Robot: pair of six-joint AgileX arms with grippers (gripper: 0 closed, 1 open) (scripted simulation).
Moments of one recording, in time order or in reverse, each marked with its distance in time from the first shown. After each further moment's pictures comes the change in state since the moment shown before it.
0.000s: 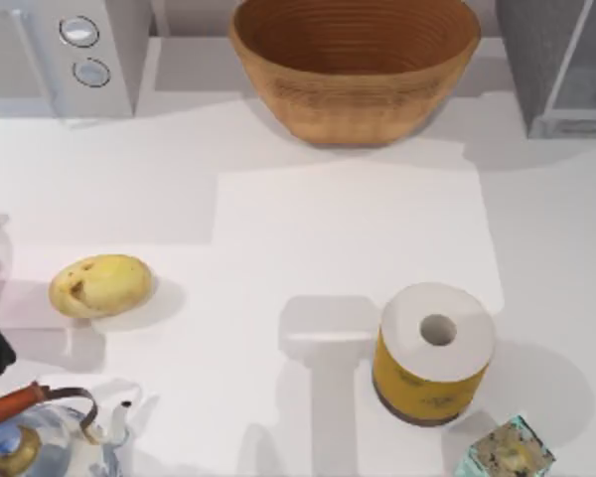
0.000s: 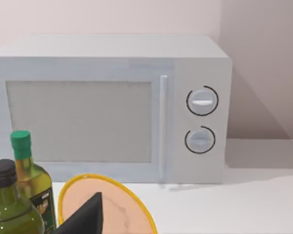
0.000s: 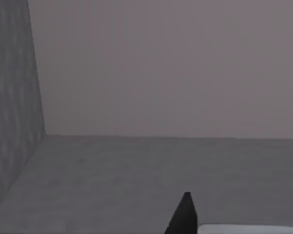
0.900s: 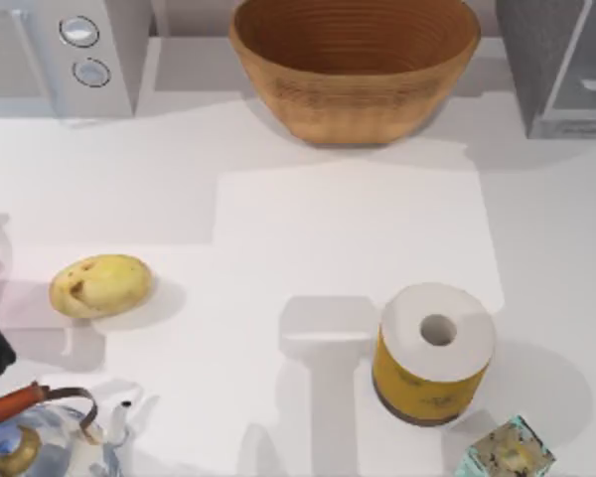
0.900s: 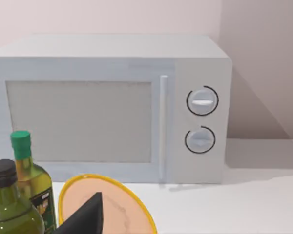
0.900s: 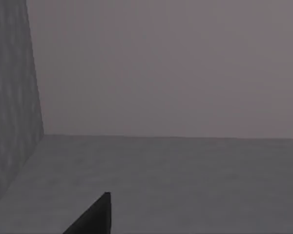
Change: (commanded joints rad) left arm 0.000 0.000 0.000 0.000 0.000 0.000; right arm 0.000 0.000 0.000 0.000 0.000 0.000
